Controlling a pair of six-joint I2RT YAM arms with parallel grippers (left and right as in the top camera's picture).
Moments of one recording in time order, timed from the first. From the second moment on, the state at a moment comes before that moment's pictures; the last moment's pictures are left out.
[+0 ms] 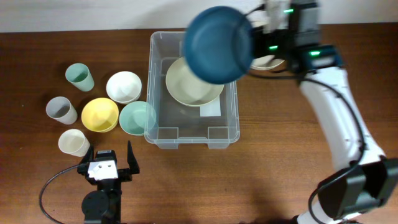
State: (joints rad) left arm -0.03 0.01 0.06 -0.16 -0.14 0.03; right arm 0.21 1.78 1.73 -0.55 -0.21 0.00
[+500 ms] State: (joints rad) left arm -0.03 0.01 0.06 -0.16 -0.14 0.03; right arm 0.33 2.00 1.73 -0.44 -0.02 0.05
